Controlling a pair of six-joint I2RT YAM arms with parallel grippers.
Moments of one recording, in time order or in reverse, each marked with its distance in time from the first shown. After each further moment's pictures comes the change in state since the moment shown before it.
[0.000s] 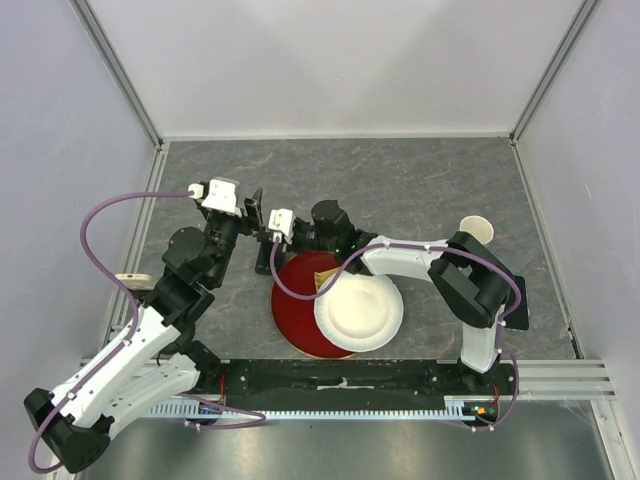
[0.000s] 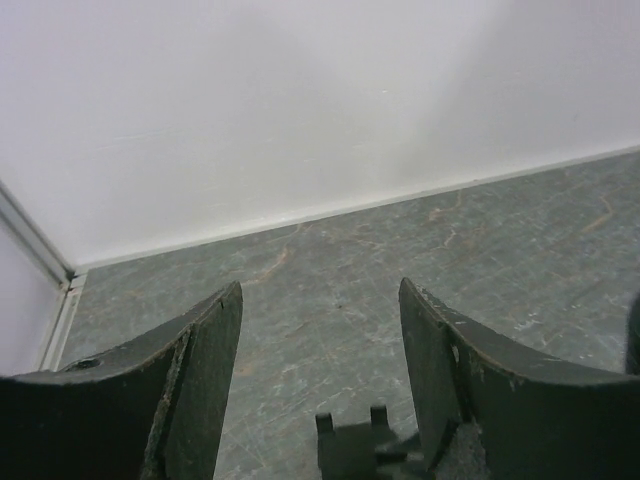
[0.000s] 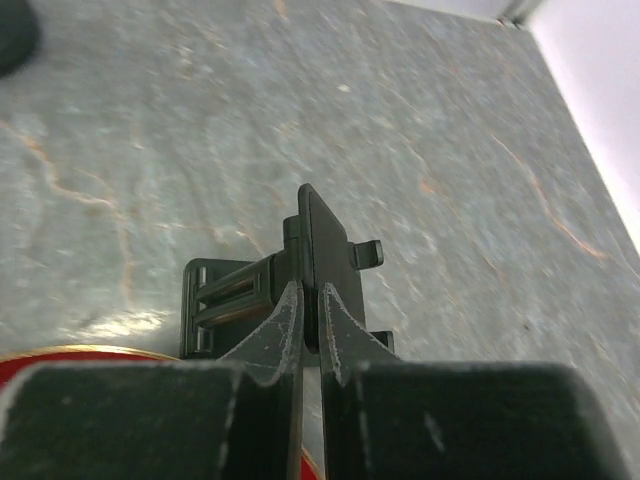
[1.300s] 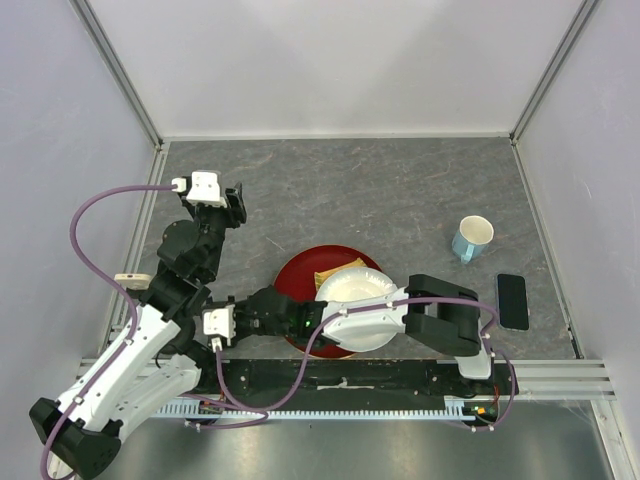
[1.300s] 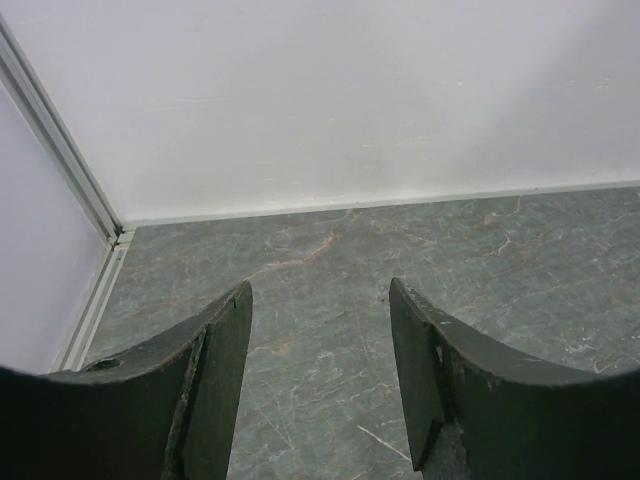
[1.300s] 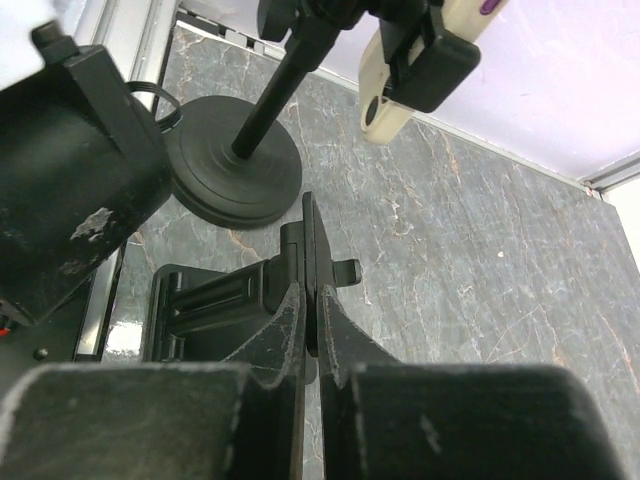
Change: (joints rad) left arm 0.137 0.005 0.006 -0.031 -0.041 -0.066; right arm 0.517 0.089 0.088 0.053 0.349 -0.048
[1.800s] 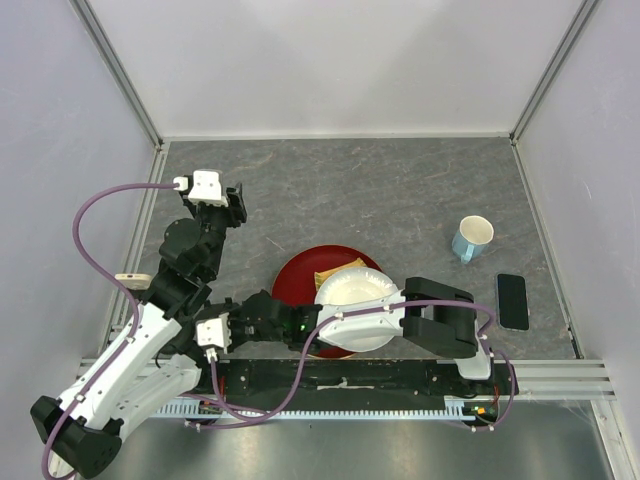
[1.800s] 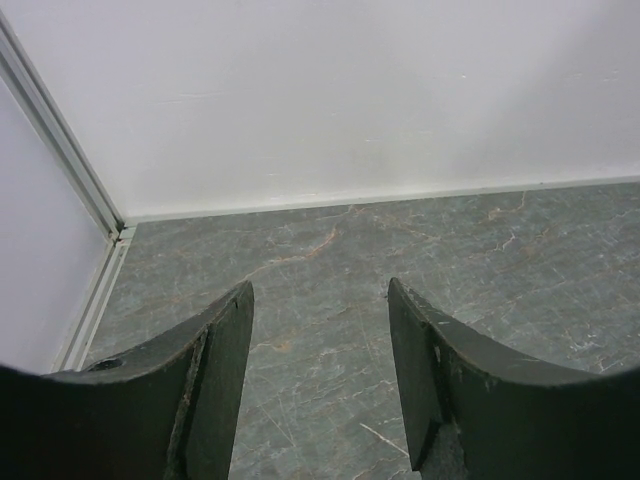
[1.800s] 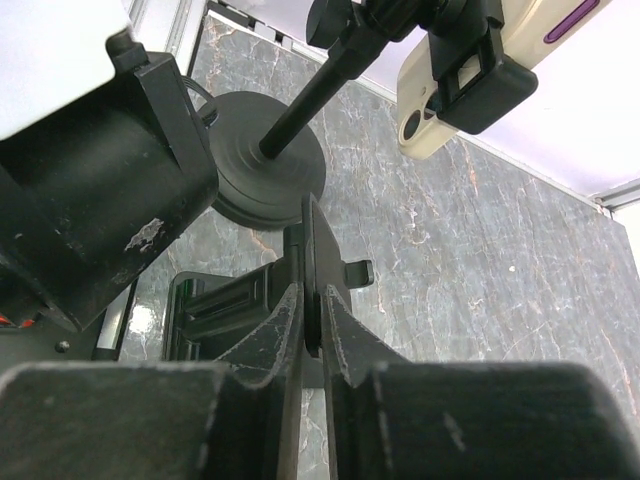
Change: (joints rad) left arm 0.006 0.014 0.000 0.000 0.000 0.000; right arm 0.026 0.022 0.040 -0.063 0.001 -0.060
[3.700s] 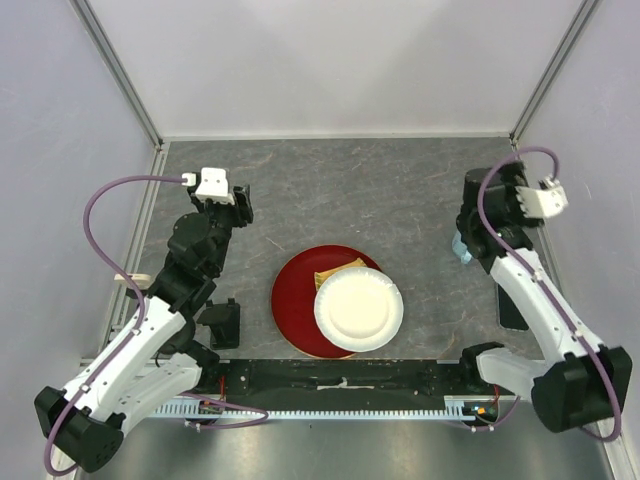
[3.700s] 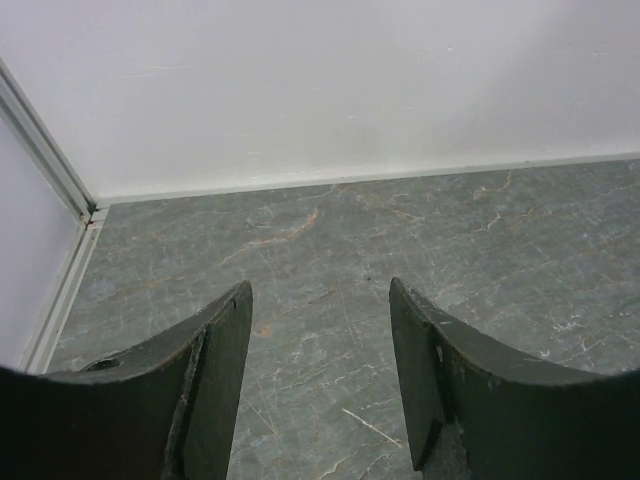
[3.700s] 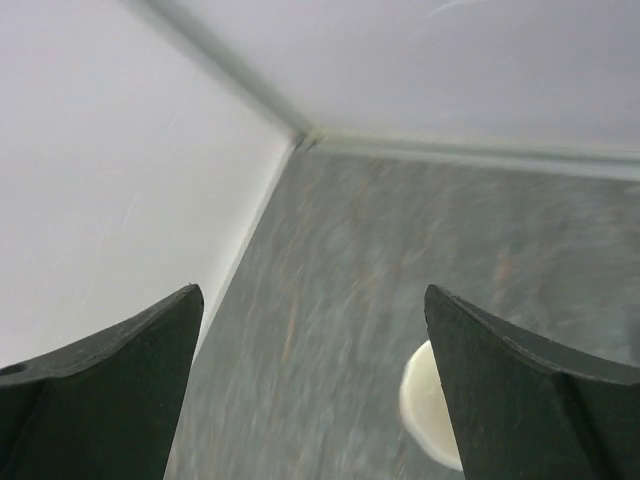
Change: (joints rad) left arm 0.002 0.043 0.002 -0.014 0.027 -0.044; right arm -1.109 -0.835 -0.335 -0.599 1.073 1.556
